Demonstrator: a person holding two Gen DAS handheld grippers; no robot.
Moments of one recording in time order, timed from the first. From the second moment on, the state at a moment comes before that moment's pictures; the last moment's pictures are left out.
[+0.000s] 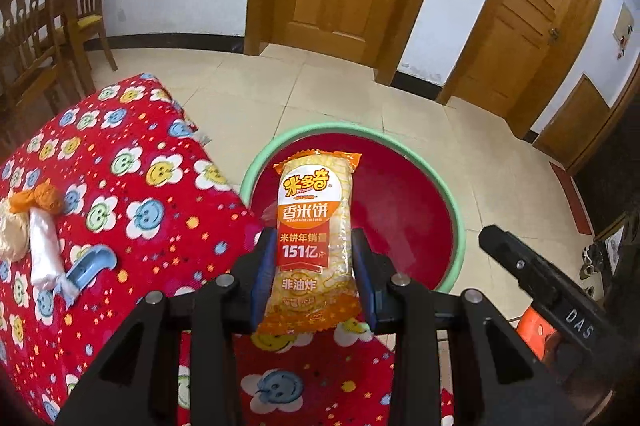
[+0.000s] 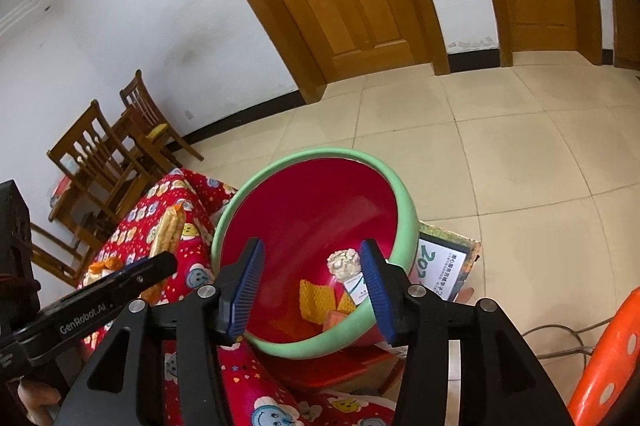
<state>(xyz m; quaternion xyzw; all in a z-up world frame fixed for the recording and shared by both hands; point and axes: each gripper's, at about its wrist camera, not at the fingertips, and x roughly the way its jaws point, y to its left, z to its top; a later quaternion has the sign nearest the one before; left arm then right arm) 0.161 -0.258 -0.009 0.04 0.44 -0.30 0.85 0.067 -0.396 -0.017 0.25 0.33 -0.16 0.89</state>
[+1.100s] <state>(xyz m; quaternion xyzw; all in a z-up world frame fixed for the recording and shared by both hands) 0.178 -0.129 0.020 0.00 0.40 -0.18 0.90 0.083 -0.345 -0.002 0.23 0.34 -0.11 0.91</state>
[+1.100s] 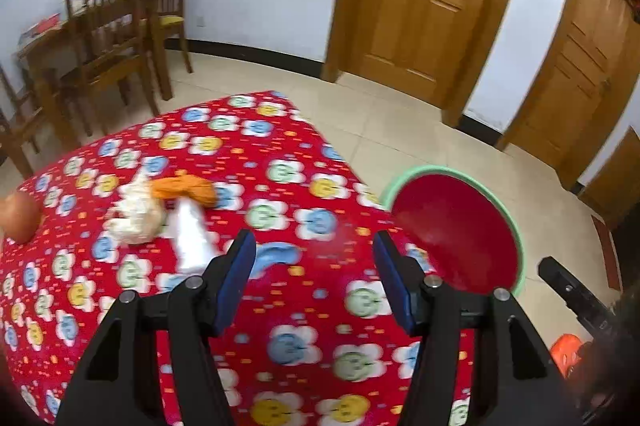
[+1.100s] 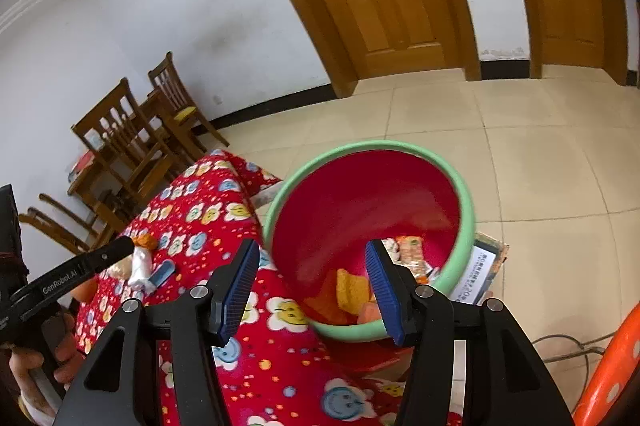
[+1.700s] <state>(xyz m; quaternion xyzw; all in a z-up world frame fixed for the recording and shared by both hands) 0.221 -0.028 -0.004 -0.04 0.42 -0.06 0.90 0.127 -0.290 -0.001 0.18 0.37 -0.06 0.91</state>
